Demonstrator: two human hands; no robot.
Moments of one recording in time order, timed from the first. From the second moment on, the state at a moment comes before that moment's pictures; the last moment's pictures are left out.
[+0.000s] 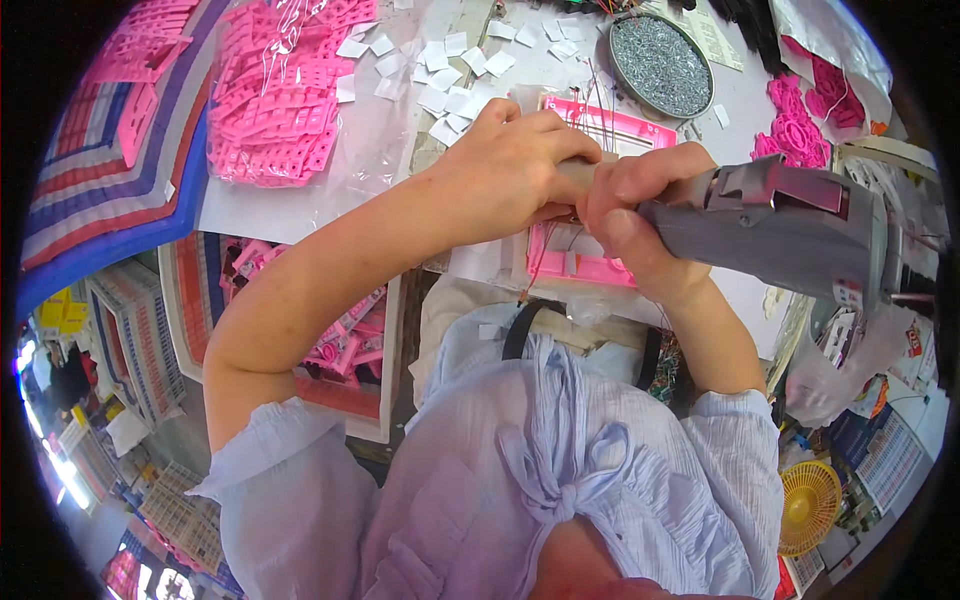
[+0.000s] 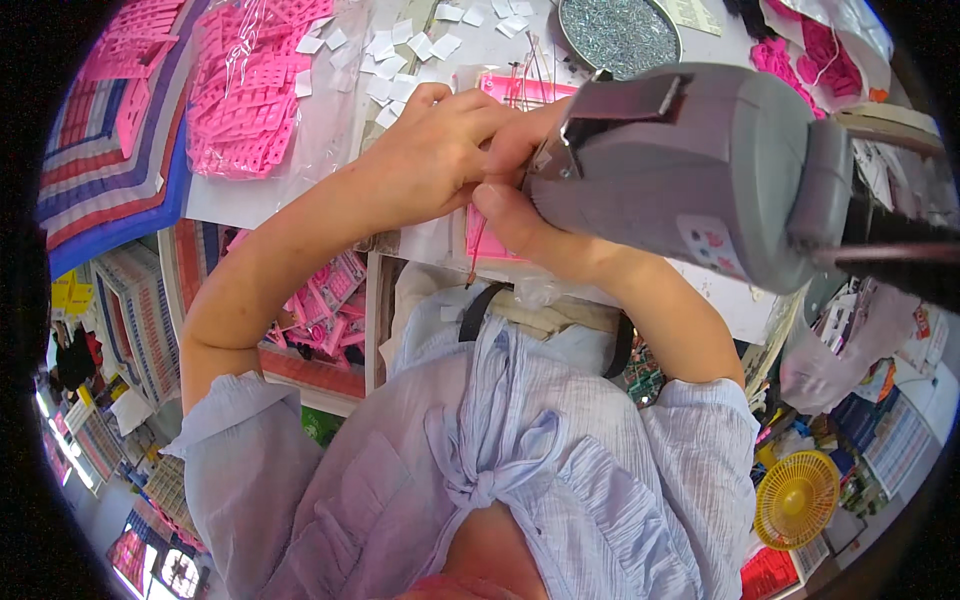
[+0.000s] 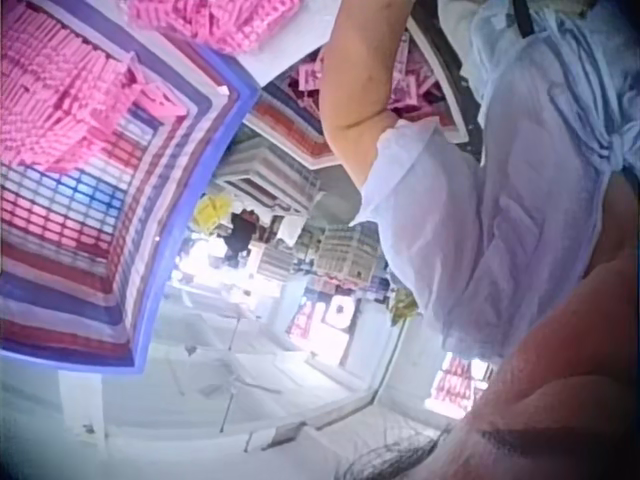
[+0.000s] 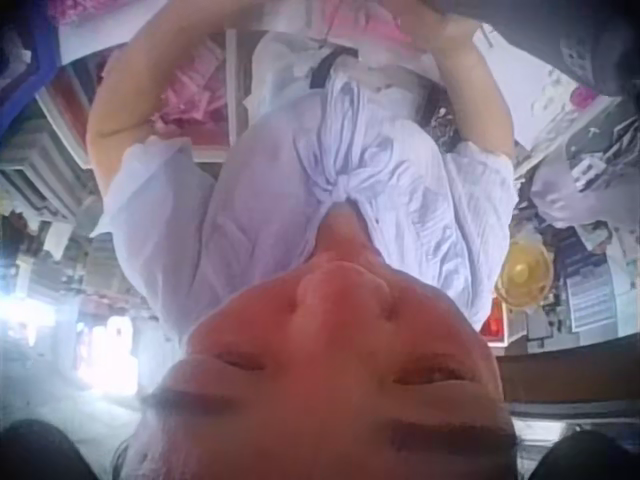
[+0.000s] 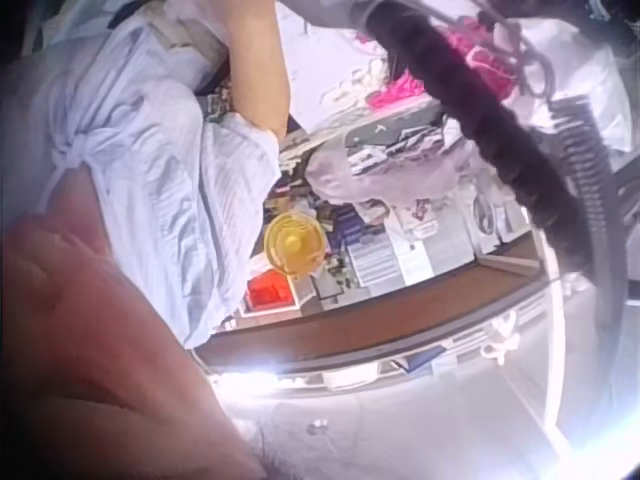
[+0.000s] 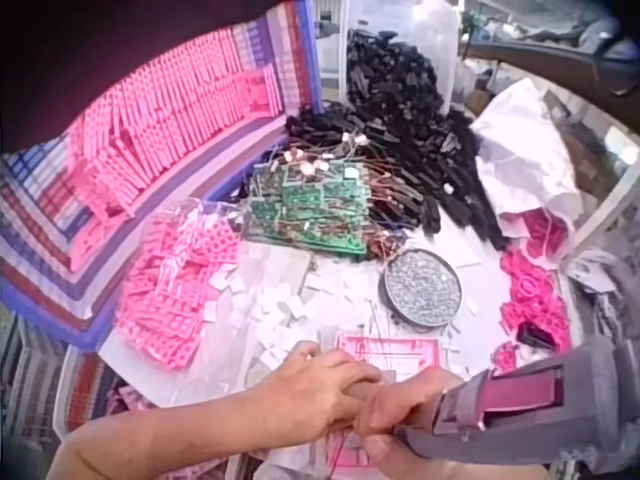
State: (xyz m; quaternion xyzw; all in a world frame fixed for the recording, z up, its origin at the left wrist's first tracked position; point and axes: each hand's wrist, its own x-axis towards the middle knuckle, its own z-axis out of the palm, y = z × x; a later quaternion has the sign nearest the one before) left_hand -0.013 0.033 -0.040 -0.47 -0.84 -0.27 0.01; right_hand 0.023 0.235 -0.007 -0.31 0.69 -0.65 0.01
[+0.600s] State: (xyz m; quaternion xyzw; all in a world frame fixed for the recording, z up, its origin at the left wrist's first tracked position) left_hand 0.003 0.040 -0.029 -0.44 -0.85 -0.28 -0.01; right_hand 0.005 0.297 0.047 -0.23 0.57 -0.79 -0.07
